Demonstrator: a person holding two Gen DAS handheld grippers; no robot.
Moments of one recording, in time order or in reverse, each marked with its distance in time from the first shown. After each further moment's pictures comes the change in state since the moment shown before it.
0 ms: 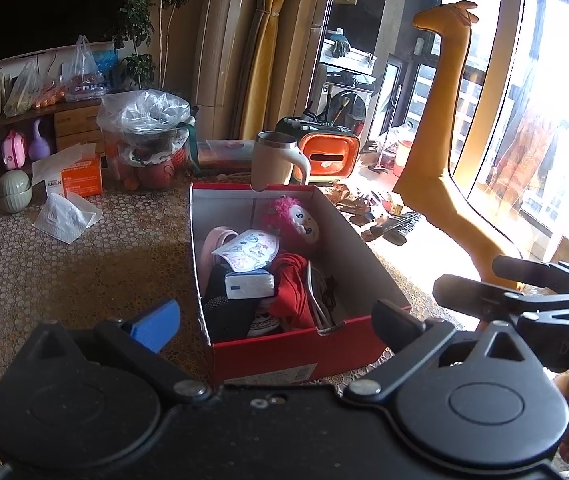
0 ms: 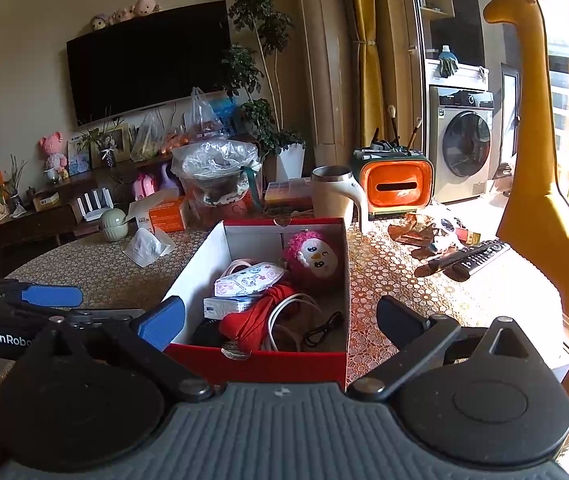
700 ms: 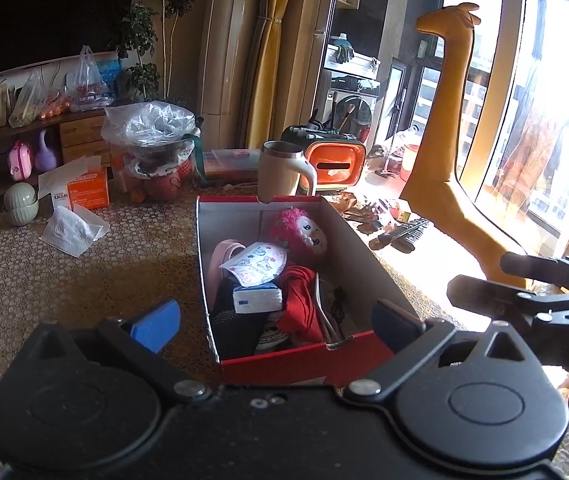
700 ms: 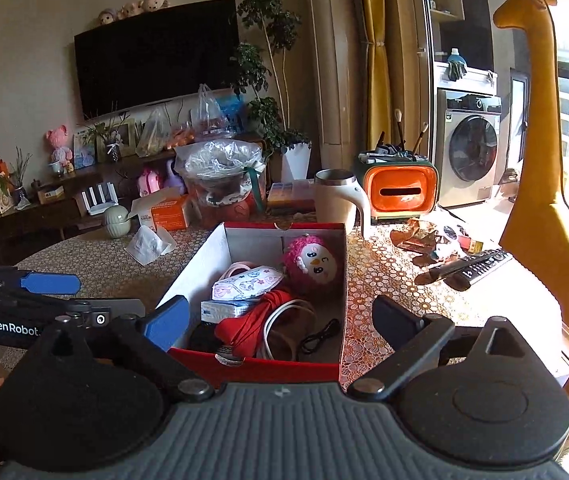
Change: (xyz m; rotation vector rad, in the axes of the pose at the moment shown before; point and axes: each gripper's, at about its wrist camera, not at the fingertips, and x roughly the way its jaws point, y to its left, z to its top) left arm 0.001 -0.002 0.008 0.013 -0.021 0.028; right arm 0.002 -0.006 0.009 -0.029 -0.005 0.017
